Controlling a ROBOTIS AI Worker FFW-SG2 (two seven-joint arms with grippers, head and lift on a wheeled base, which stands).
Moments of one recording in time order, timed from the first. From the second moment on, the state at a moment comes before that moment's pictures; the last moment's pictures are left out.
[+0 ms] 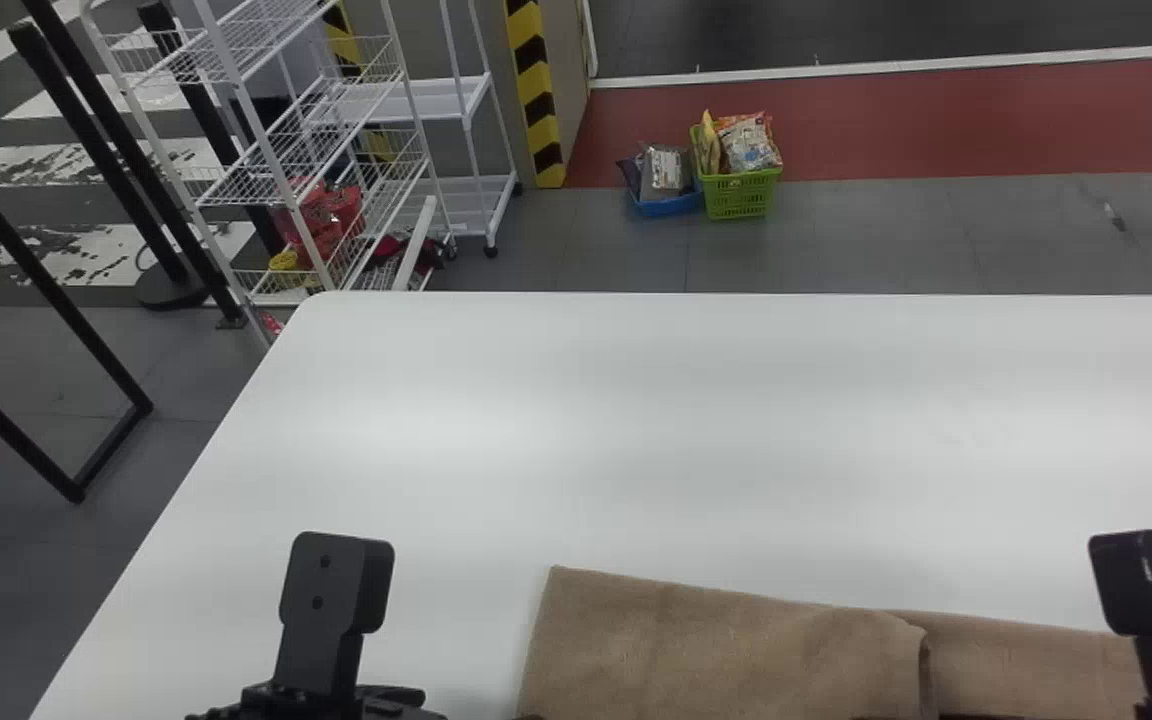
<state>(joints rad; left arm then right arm) 0.51 0.06 0.04 -2.64 -0.06 1.56 -0.28 0.30 0.00 0.02 -2.39 -0.10 1.57 0.40</state>
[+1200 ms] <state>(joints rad) 0.51 0.05 0.04 -2.65 -0.06 1.56 -0.28 0.26 0.00 0.03 -2.40 -0.11 1.57 0.41</state>
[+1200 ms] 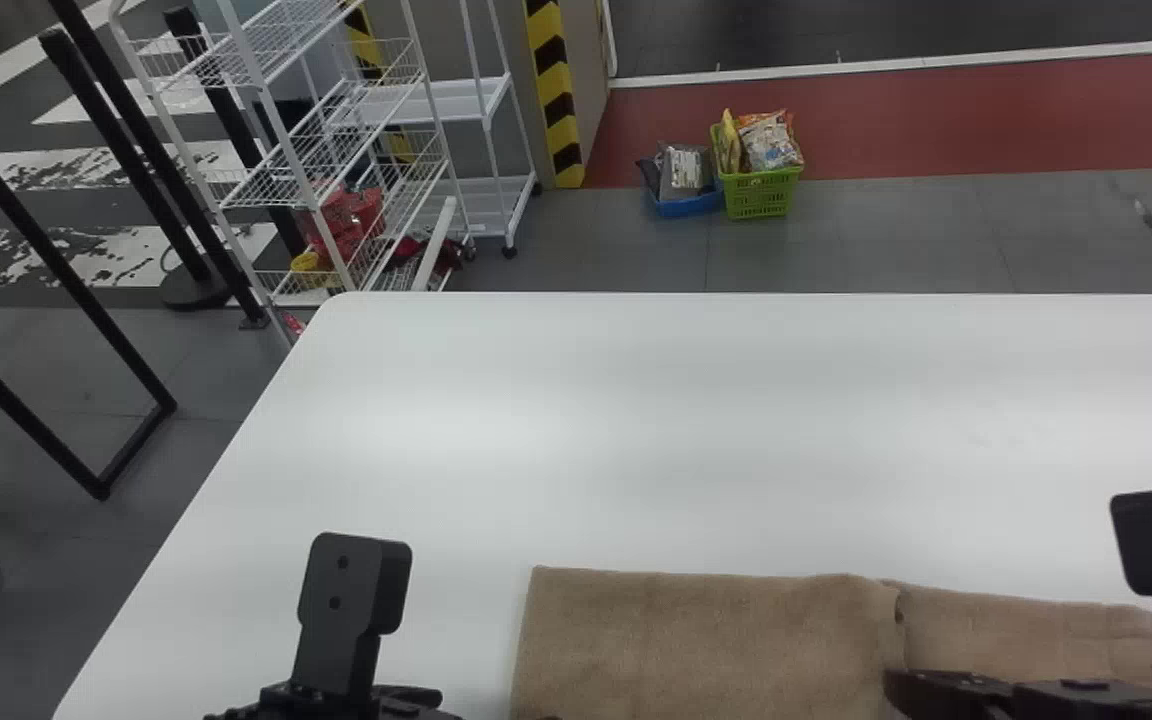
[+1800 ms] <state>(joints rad) 0.51 0.05 0.04 -2.65 -0.06 1.56 -0.28 0.23 0.00 0.08 -2.38 -0.08 1.57 0.41</state>
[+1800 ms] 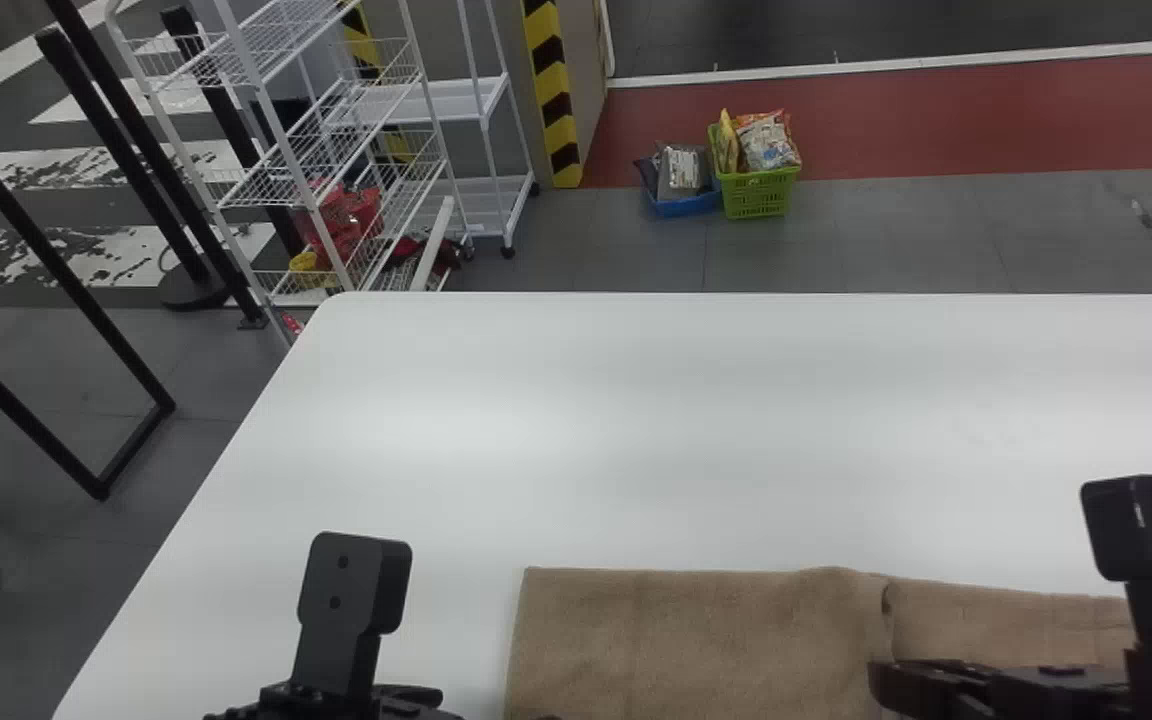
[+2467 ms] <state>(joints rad) 0.51 0.05 0.04 -2.65 -0.06 1.56 -0.28 0.25 0.00 0.17 -2.35 -0.02 1.57 0.41</state>
